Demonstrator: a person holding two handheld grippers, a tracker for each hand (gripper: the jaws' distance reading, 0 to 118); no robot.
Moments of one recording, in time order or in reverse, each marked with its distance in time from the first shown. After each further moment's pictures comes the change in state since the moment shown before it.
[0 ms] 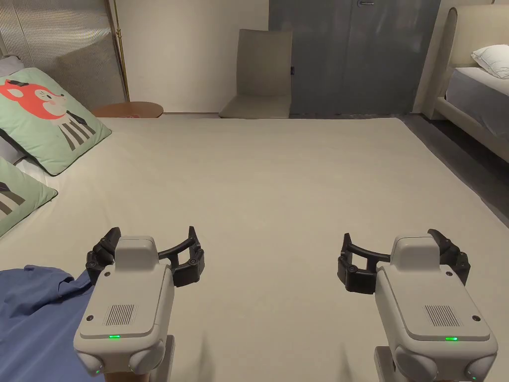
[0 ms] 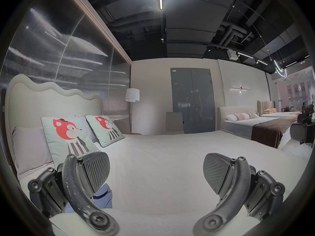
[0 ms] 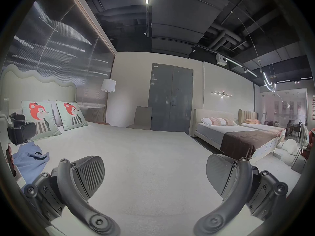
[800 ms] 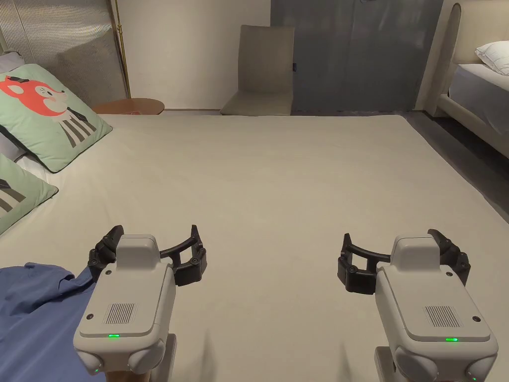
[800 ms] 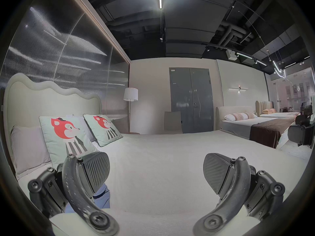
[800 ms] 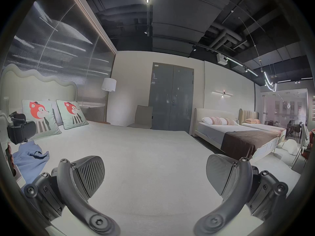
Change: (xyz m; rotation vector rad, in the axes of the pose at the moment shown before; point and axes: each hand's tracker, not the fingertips) left arm 0.001 0.000 -0.002 -0.004 -0.019 0.006; right arm -0.001 -0.001 -0.003 -0.007 0.007 0.004
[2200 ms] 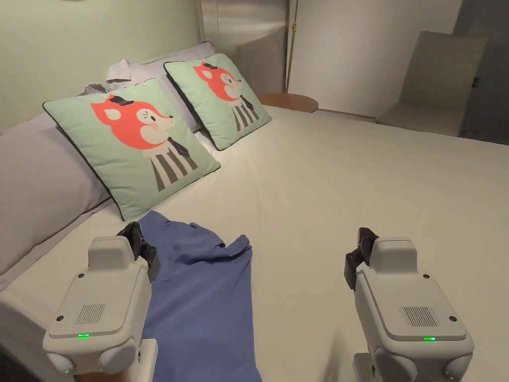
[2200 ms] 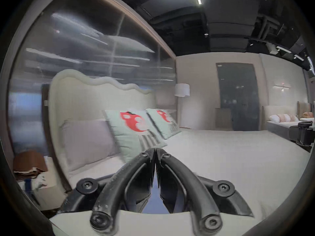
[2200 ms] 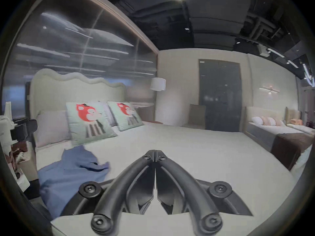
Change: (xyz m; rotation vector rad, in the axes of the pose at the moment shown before) left arm -0.220 0.003 0.110 -0.048 0.519 0.029; right arm -0.231 0.016 -0.032 -0.014 0.520 -0.020
